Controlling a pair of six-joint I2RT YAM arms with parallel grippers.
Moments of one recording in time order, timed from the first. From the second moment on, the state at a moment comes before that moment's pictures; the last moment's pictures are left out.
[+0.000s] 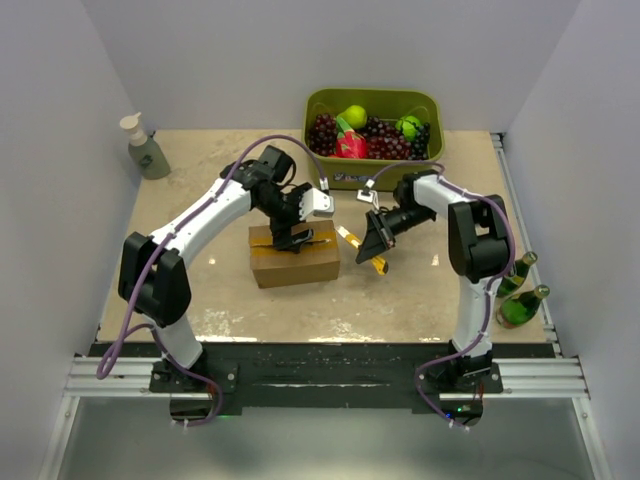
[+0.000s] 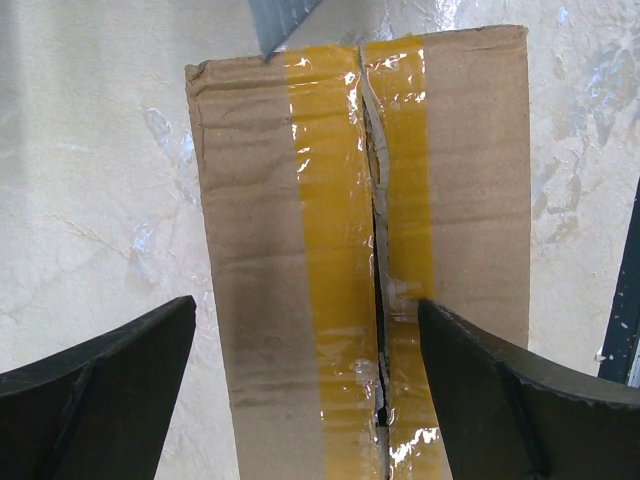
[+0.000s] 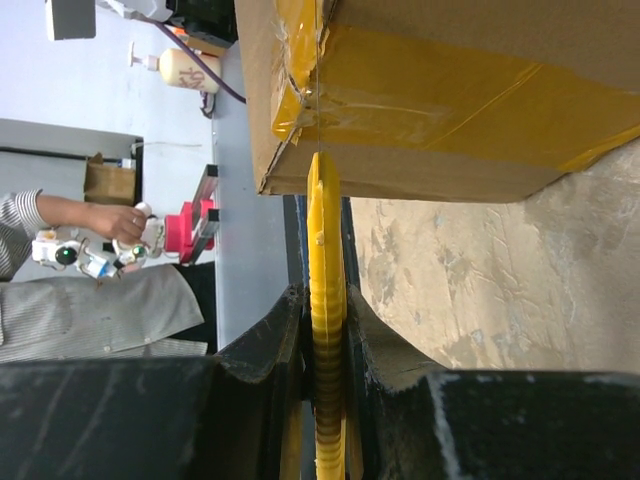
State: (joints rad) left arm -0.51 1.75 1.52 -0.96 0.50 0.92; right arm 0.24 2.09 1.48 -1.36 -1.26 -0.79
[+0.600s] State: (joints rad) left arm -0.51 1.74 1.52 -0.95 0.49 0.92; right arm 0.21 2.09 1.51 -1.36 -1.27 -0.79
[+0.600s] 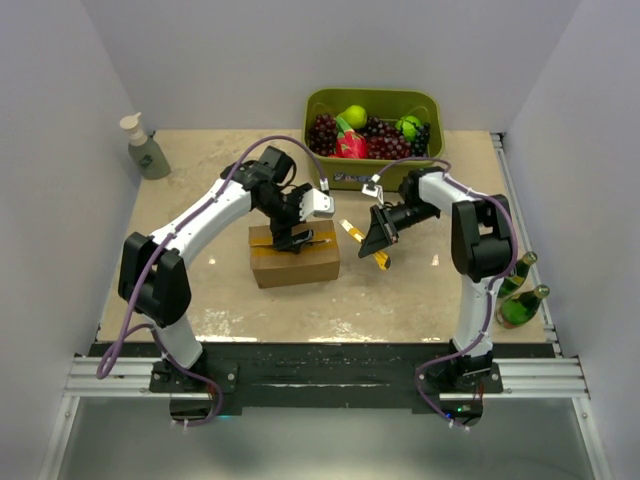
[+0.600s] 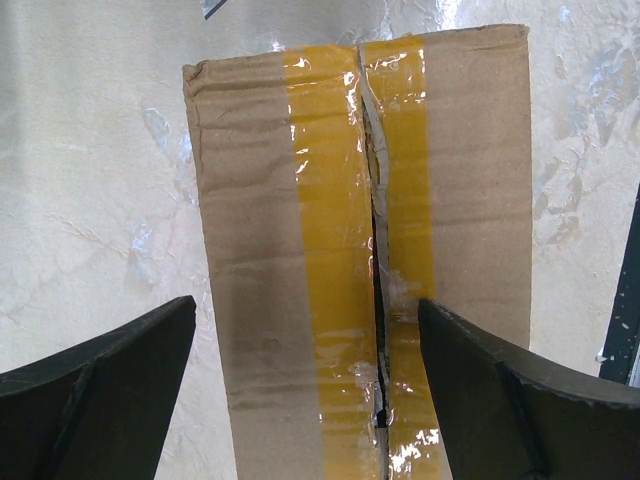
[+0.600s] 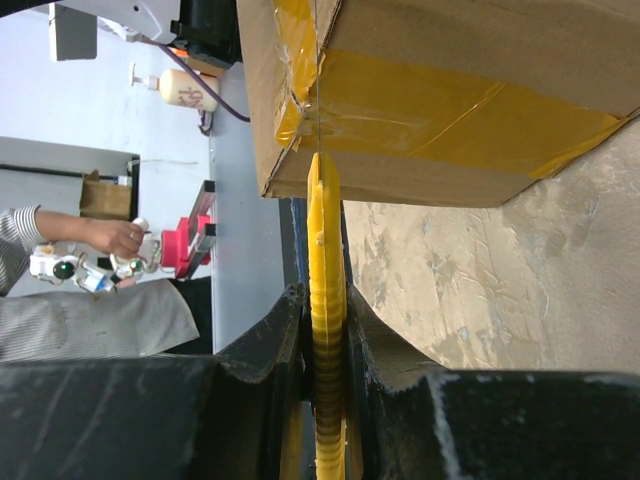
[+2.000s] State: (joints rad) left arm -0.52 1.75 1.52 -0.96 0.49 0.92; right arm 0.26 2.11 1.45 -1.36 -1.28 -0.79
